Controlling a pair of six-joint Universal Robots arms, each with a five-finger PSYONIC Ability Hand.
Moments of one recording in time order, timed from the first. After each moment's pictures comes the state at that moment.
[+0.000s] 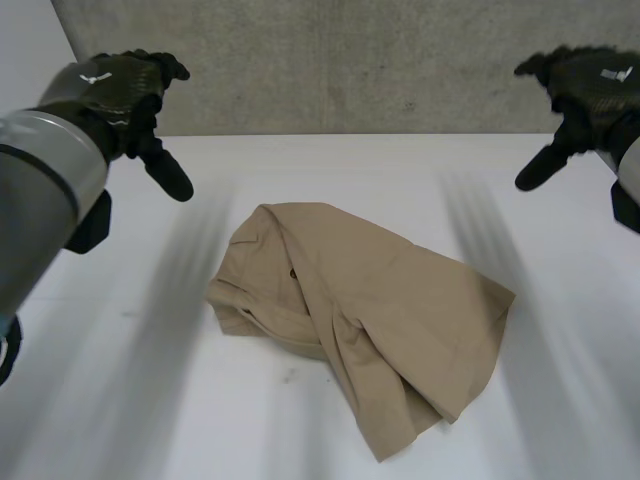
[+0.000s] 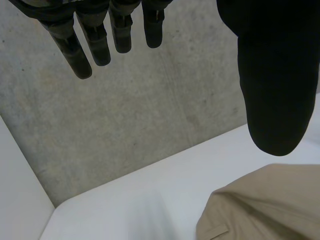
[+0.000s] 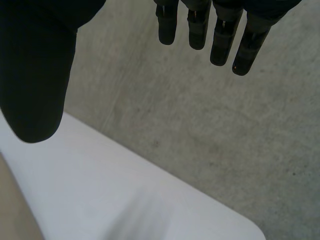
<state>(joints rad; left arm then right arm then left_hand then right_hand) 4.18 -1.71 -1.18 2.80 -1.82 3.19 1.82 -1.47 1.33 0.17 1.48 2.99 0.19 0.20 0.22 0.21 0.05 0.14 0.22 0.21 0.24 0.07</state>
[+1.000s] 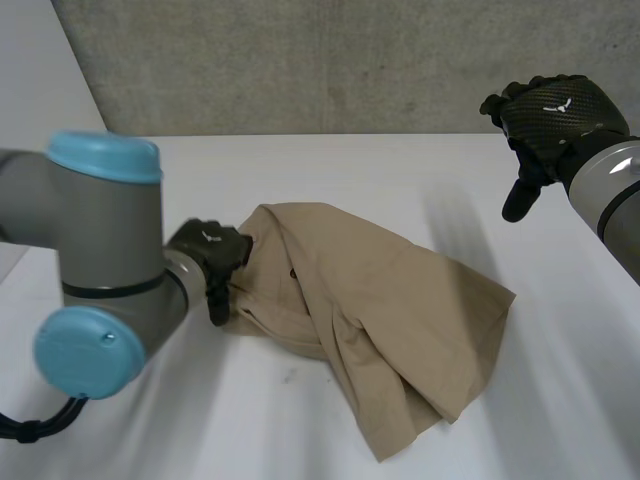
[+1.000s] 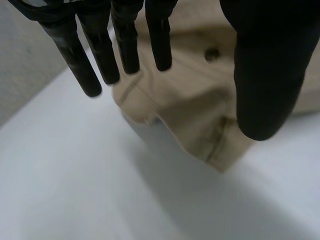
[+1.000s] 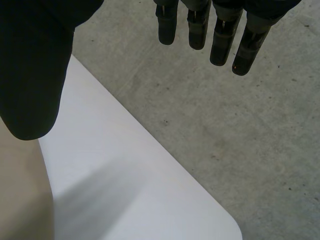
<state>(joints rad) 4.17 -2.07 -1.29 2.84 -1.71 3.52 1.93 -1.41 1.34 0.17 1.56 2.70 0.44 0.44 0.43 0.43 0.26 0.14 0.22 0.21 0.24 0.07</state>
